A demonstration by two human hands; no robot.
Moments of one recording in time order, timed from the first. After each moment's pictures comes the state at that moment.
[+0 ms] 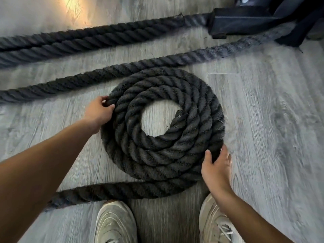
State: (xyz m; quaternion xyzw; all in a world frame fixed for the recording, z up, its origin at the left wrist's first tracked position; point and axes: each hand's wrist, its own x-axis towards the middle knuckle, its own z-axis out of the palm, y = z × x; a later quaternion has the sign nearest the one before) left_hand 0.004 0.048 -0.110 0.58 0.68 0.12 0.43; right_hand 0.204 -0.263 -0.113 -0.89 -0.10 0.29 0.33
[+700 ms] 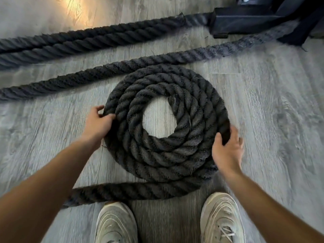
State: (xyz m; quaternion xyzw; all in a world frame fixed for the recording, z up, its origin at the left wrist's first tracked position) left_hand -0.003 0.002 -0.094 0.49 0.69 0.20 0.50; right_hand 0.250 -0.236 -0.114 -0.91 -0.11 0.24 0.32
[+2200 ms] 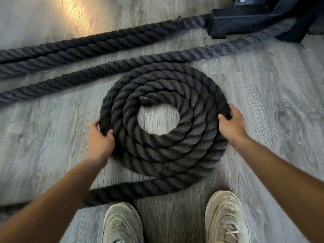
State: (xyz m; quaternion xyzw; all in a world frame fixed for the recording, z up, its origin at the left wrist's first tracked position) left_hand -0.037 -0.030 -0.123 0.52 0.71 0.21 0.44; right_hand 0.313 -0.191 -0.115 -0.89 -0.12 0.29 0.34
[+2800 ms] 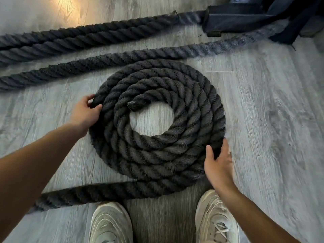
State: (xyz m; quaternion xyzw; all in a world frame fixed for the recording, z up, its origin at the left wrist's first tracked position) left_hand -0.012 0.044 -0.106 0.54 0.68 0.16 0.47; right_hand 0.220 -0.269 -0.111 -0.89 -0.10 0.30 0.31
